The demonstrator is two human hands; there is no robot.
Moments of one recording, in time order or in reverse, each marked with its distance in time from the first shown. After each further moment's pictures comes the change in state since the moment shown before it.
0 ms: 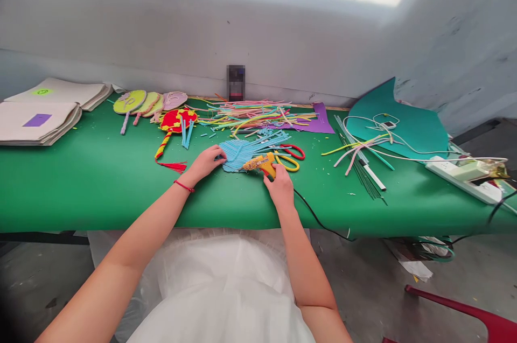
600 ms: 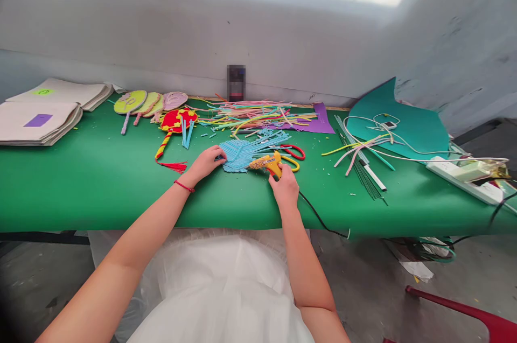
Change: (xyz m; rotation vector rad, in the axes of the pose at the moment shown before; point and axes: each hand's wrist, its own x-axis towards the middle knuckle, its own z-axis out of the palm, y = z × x) left_hand -0.001 0.000 0.000 -0.006 -0.006 -0.005; right_hand 0.000 0.003 -0.007 -0.070 0.048 0.134
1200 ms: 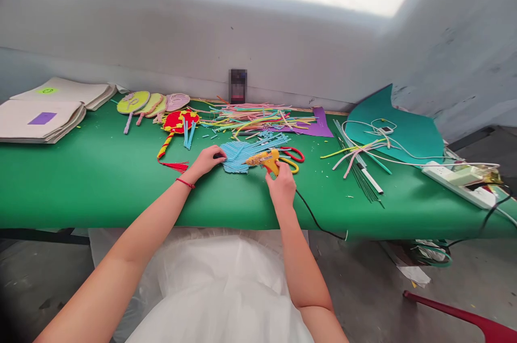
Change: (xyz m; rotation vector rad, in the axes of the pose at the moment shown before) left_hand 0.005 -0.016 0.003 -0.152 0.064 -0.053; right_hand 0.004 -0.023 -0.006 0.032 0.058 -0.015
